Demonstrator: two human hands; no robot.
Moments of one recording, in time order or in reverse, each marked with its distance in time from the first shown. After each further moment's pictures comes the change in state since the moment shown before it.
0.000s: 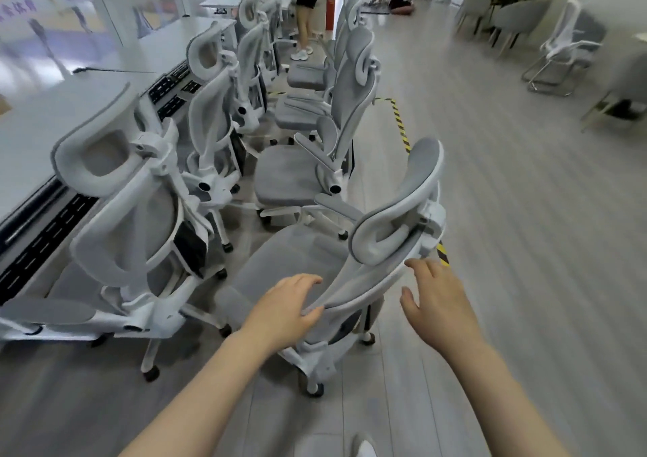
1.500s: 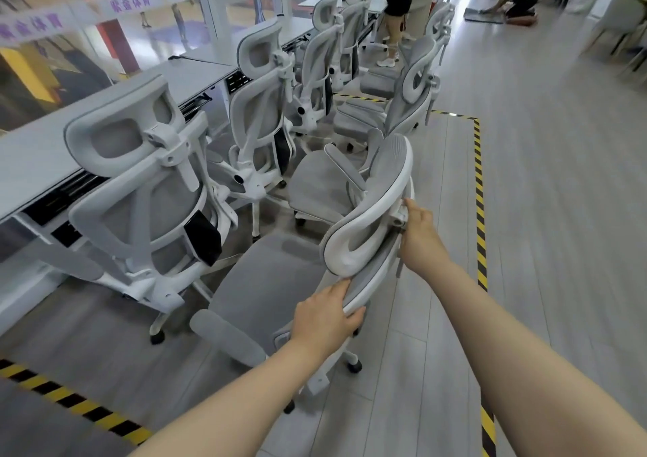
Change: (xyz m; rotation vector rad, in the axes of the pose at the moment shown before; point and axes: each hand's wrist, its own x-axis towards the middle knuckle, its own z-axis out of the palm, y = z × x) left_hand 0.175 0.119 0.092 0.016 0.271 -0.452; right_hand 0.278 0.114 0.031 0.299 -0.206 -0.147
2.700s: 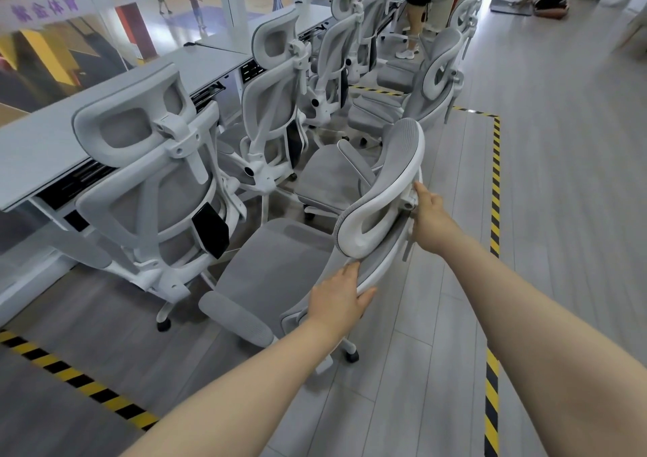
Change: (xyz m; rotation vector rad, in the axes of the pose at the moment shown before) left_hand 0.050 0.005 0.005 -0.011 0.015 -0.024; right_hand 0.062 0.002 -0.013 -0.100 -0.152 -0.022
